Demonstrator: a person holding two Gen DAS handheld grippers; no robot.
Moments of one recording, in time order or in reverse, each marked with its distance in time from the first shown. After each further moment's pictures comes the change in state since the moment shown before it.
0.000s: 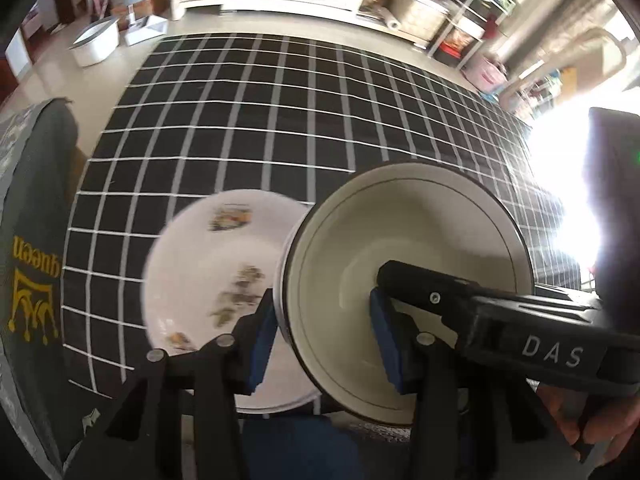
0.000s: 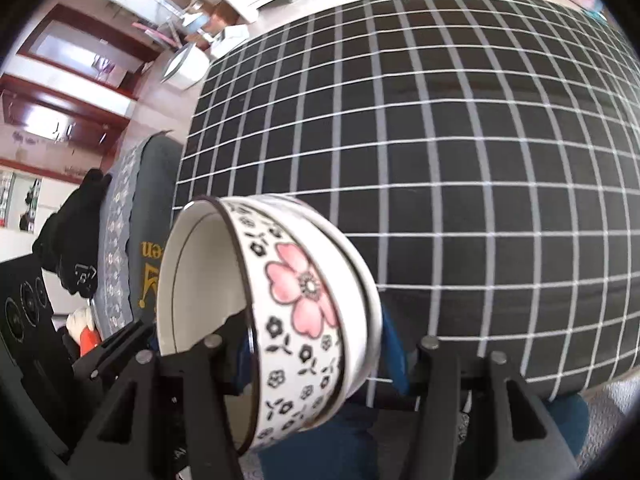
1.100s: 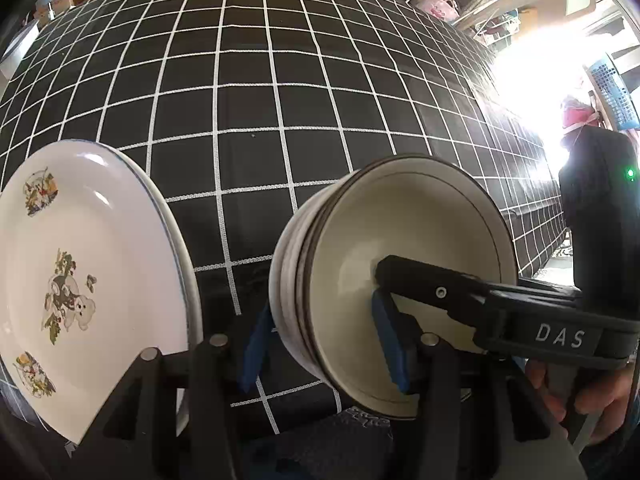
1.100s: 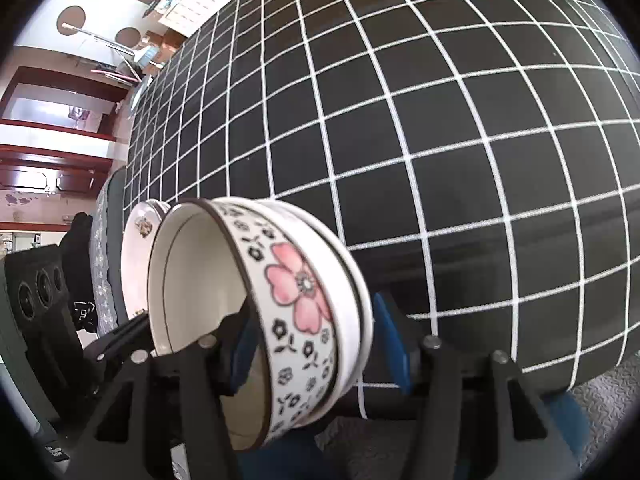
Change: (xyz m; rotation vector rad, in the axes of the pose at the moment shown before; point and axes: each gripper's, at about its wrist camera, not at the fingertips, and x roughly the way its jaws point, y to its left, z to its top) left arm 0.114 -0.065 -0.029 0.160 0.182 -0.139; right arm 0.002 -0.155 -0.045 0.220 -0.017 0.047
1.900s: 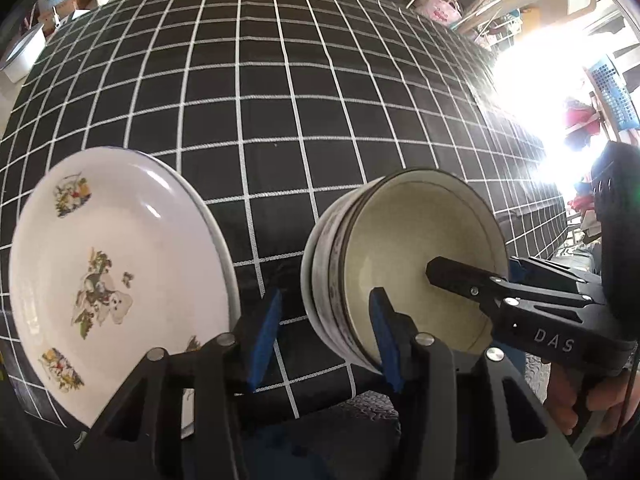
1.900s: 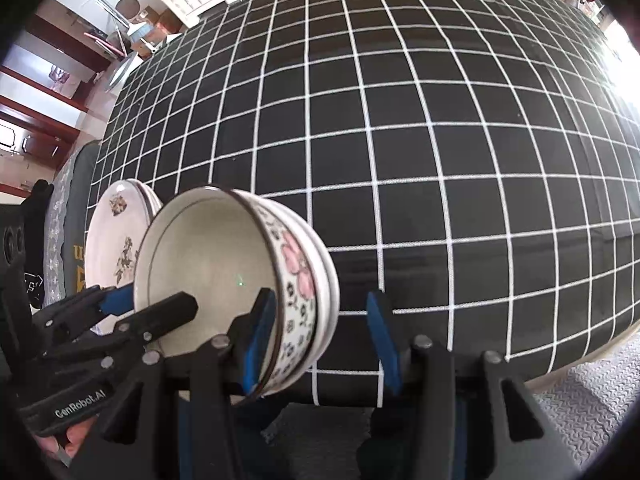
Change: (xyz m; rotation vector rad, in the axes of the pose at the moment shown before) left arm -0.026 0.015 0.006 0.005 0.004 0.014; right arm -0.010 0.028 0.001 -0.133 -0.030 -0.224
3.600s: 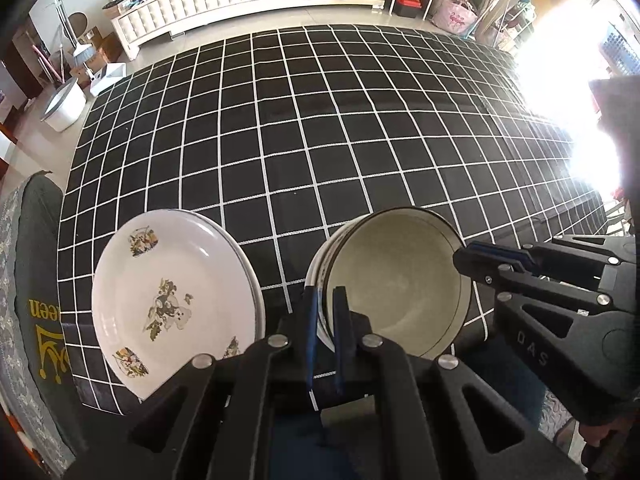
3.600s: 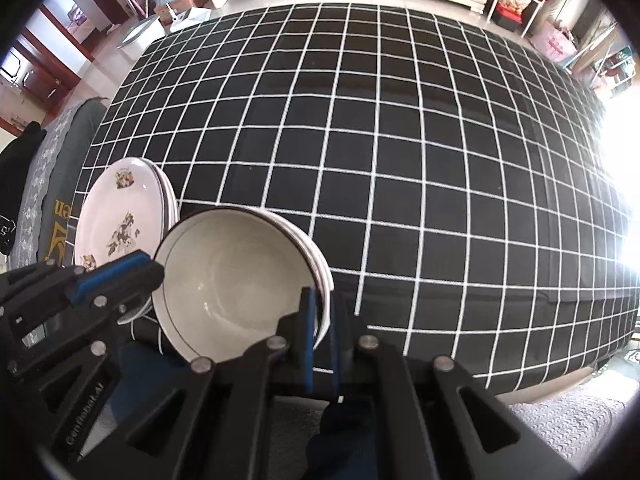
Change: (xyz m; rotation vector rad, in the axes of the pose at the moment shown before) left arm -0.055 -0.058 0.012 0.082 -0.102 0.252; right arm -0.034 0.041 0.008 -0.218 -0.041 -0.159
